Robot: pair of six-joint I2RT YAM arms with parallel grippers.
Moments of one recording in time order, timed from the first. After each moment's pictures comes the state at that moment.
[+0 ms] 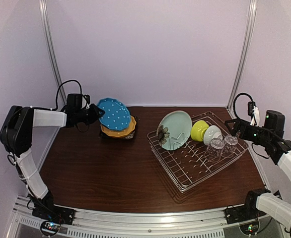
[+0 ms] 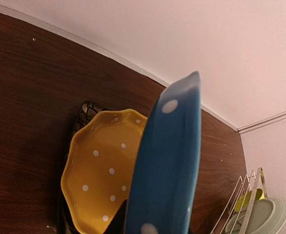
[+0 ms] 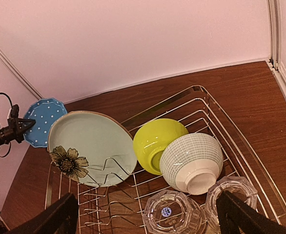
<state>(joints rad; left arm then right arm) -0.23 1.80 1.12 0.21 0.31 -0.73 -0.02 0.74 0.63 -0.25 -0.40 0.32</state>
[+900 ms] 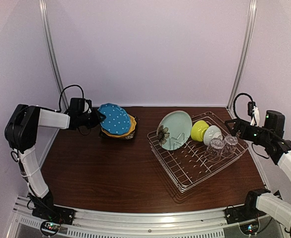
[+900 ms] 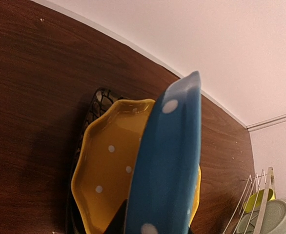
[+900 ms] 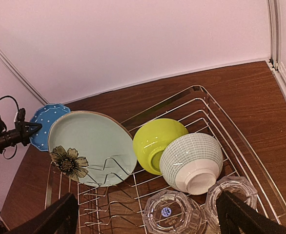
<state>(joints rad) -0.23 1.89 1.12 0.24 0.31 -0.73 -0.02 0.74 0.63 -0.25 -0.40 0.32</state>
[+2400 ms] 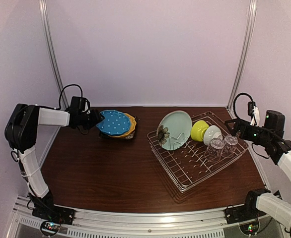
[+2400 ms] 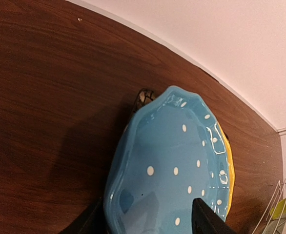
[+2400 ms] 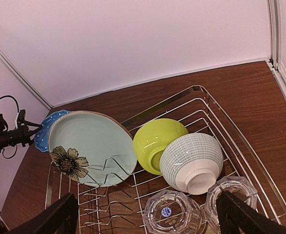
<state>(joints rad) -0.23 1.89 1.16 0.08 0.18 -0.65 -0.02 0.74 0.63 -0.25 -0.40 0.32</state>
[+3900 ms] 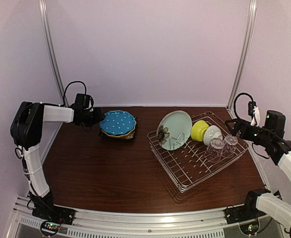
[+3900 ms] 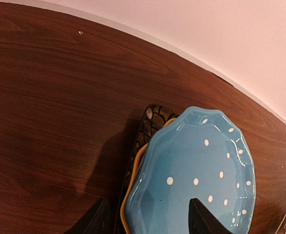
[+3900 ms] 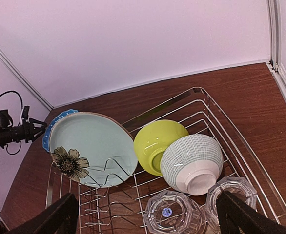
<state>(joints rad) -0.25 1.97 1.29 -0.01 0.08 -0.57 -0.02 0.73 0.63 -0.25 -0.40 0.32</state>
